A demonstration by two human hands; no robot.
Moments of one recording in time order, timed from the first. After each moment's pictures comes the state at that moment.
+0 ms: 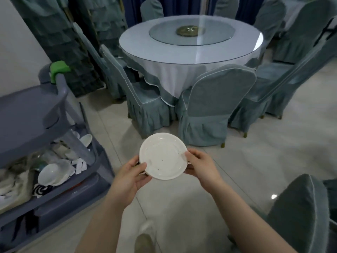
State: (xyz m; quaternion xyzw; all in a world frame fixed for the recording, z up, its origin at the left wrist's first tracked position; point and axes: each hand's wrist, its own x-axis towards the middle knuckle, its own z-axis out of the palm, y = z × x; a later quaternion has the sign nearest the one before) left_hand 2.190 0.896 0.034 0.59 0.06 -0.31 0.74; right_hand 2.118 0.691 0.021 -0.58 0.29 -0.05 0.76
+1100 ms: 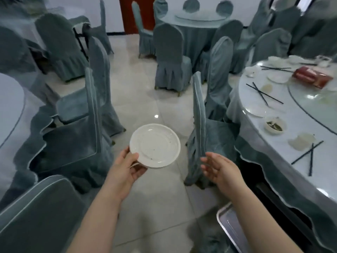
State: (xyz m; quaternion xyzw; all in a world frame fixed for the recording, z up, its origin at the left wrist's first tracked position) left_hand 2.263 0.139 0.056 0.52 -0.28 -0.65 0.48; right_hand 1.994 0.174 0.031 -0.16 0.60 -0.55 0.56
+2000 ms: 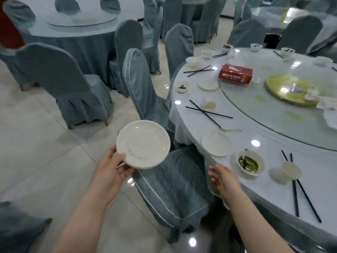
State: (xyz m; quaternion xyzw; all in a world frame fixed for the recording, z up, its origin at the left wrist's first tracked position) left_hand 1.991 -0.331 0.060 0.39 -0.43 -0.76 0.29; right_hand 1.750 -0.125 -0.031 0.15 0.63 -0.68 0.35
